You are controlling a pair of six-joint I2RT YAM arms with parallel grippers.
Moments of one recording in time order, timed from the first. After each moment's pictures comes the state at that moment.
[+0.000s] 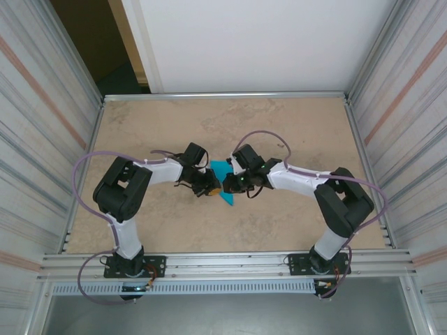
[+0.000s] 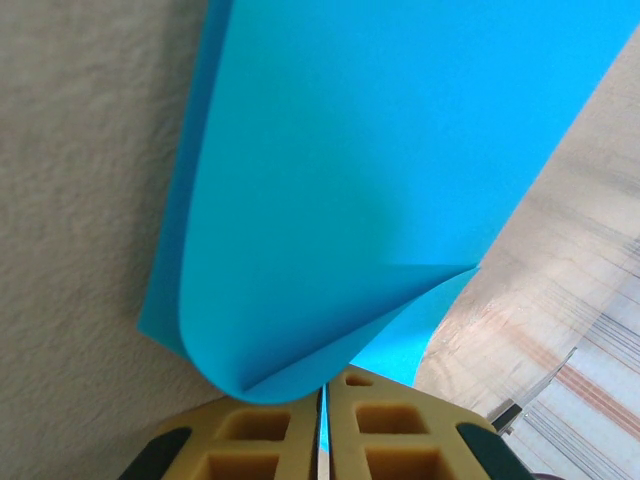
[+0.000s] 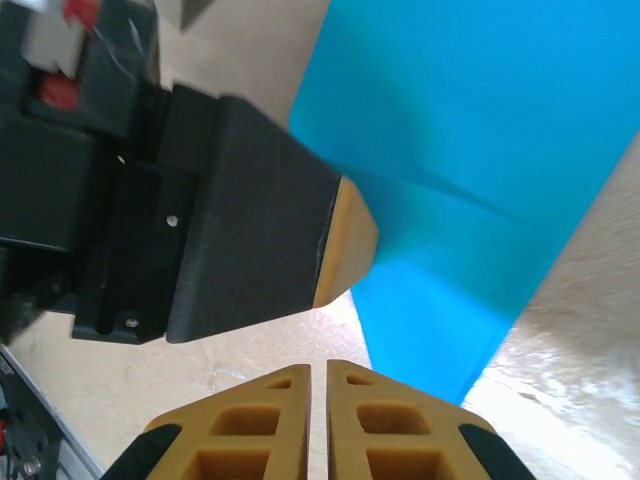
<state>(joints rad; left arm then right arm) -0.54 1.86 0.99 -0.29 0.58 -0.94 0.74 1.69 0.99 -0.32 -0.34 0.57</state>
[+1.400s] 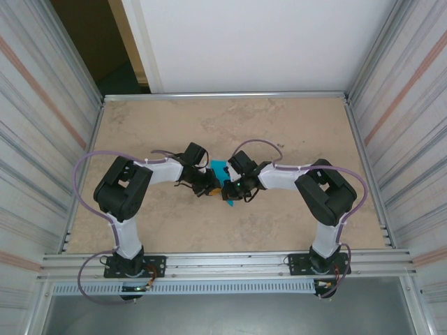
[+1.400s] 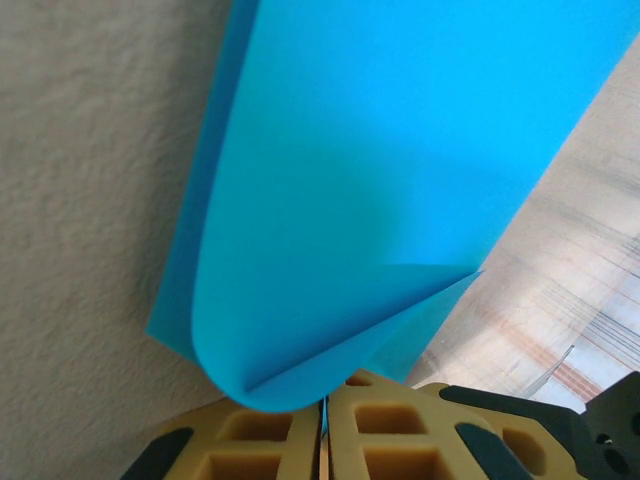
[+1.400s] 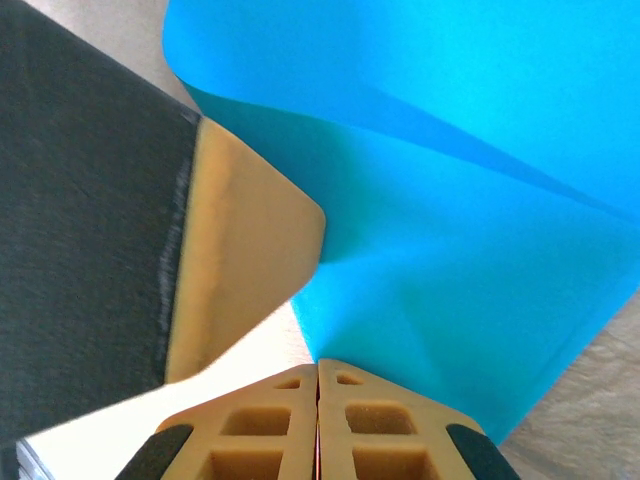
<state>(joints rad) -0.54 1.87 1.00 -0.30 0.59 -0.94 0.74 1.83 0.99 -0.29 -0.40 0.58</state>
